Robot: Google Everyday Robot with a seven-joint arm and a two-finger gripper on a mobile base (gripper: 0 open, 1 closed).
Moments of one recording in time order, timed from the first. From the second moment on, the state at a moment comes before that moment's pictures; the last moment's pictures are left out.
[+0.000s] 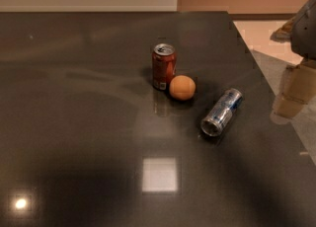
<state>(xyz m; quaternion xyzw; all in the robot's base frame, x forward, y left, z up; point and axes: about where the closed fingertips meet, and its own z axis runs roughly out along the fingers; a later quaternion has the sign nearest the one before) 0.438 -0.217 0.976 -0.60 0.78 -0.03 0.16</state>
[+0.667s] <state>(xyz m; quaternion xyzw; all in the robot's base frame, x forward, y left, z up) 0.442 -0.217 0.977 -0.62 0.76 -0.03 0.15</state>
